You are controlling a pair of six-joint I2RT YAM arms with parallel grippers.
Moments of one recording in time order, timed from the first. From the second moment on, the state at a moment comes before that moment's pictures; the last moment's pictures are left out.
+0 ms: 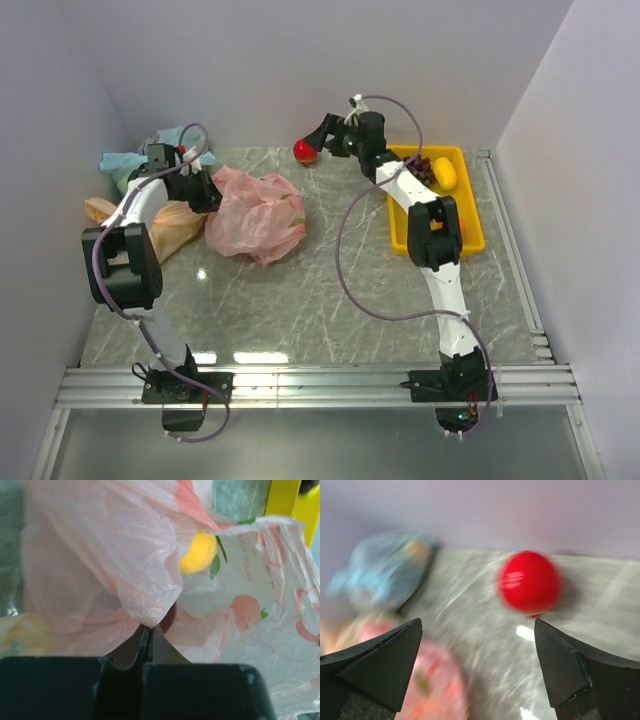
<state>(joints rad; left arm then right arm) 0.14 1.85 1.45 -0.61 0.69 -0.27 0.33 2.53 2.19 0.12 -0.35 0.64</state>
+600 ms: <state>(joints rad) -0.07 1.78 1.46 -0.61 0.67 -0.02 0.35 2.30 2.25 -0.54 -0.90 -0.21</state>
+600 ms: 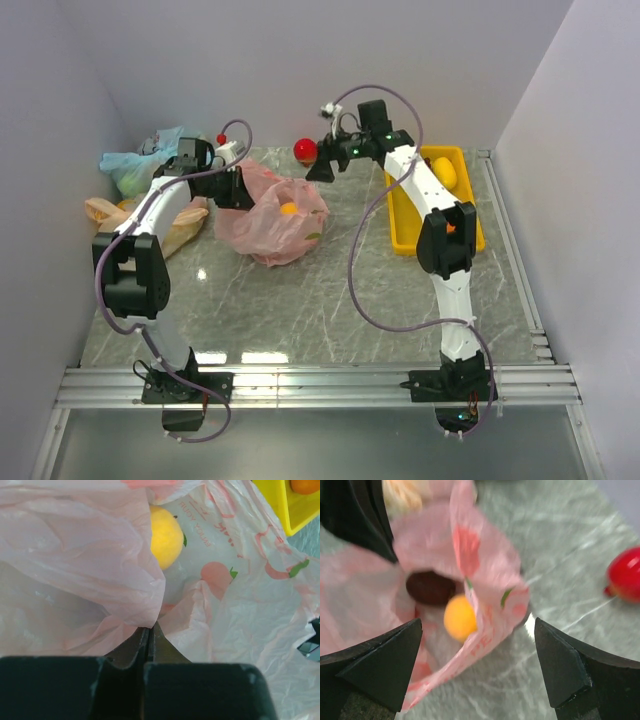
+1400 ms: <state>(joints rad) -0.08 1.83 1.67 -0.57 0.69 0.05 0.35 2.32 2.07 -0.70 -0.76 -0.29</state>
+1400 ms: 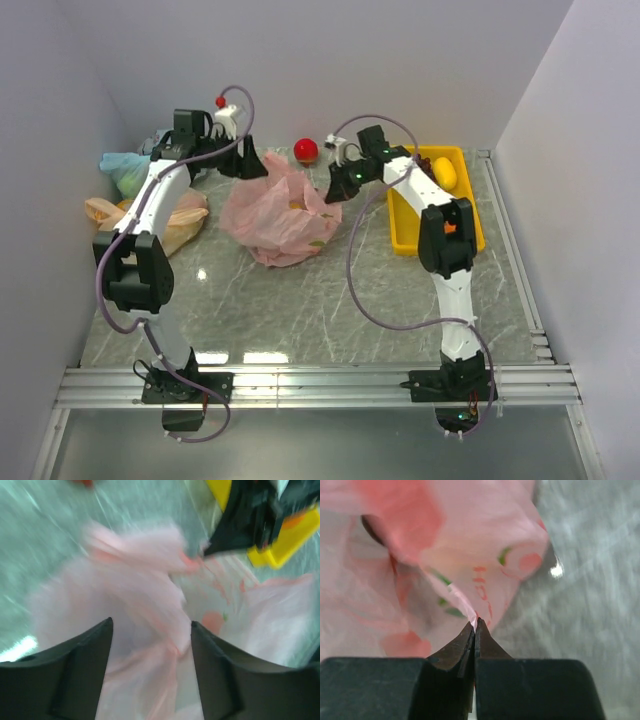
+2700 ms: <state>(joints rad) -0.31 2.77 2.44 0.13 0.21 -0.11 0.16 1.97 1.84 -0.89 -0.54 -0.25</state>
